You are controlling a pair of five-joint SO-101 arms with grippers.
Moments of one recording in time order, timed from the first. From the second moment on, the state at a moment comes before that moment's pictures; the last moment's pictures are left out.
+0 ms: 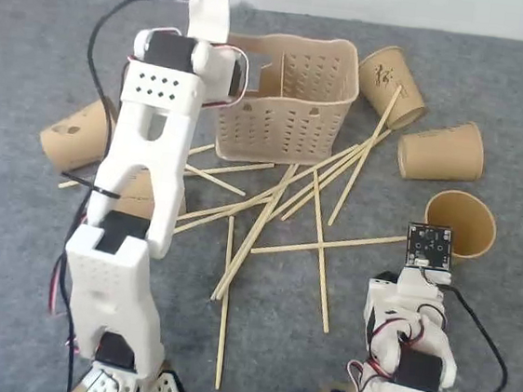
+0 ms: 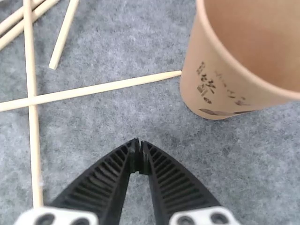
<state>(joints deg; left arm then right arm) 2.7 26.9 -38.1 85.6 7.3 4.7 -103.1 95.4 66.5 5.7</state>
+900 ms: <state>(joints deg) -1.0 16.7 -46.3 98.7 6.9 4.7 -103.1 95.4 66.5 5.7</state>
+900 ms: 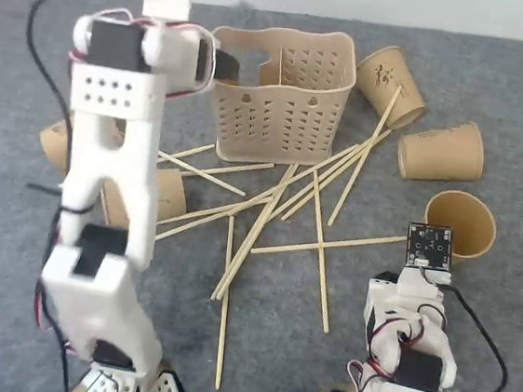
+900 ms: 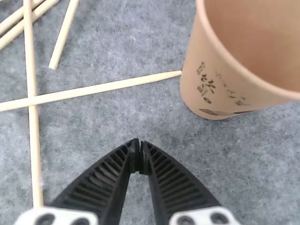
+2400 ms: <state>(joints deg) -20.2 -39.4 66.5 41.5 -2.0 12.9 -42.4 25.9 63.3 17.4</state>
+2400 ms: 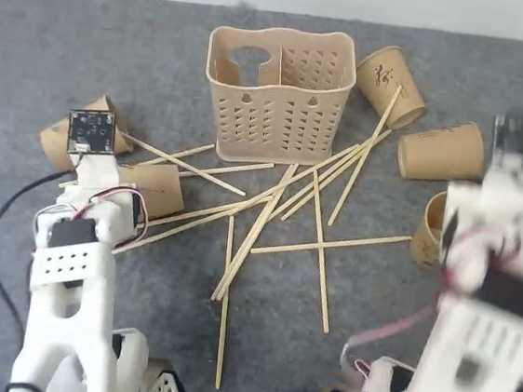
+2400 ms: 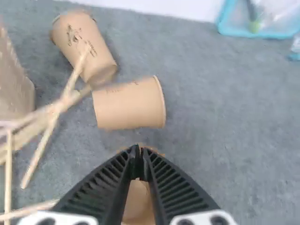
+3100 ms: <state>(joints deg) -20.2 -39.3 67.2 39.3 -2.0 8.4 -8.9 2.0 68.5 11.2</state>
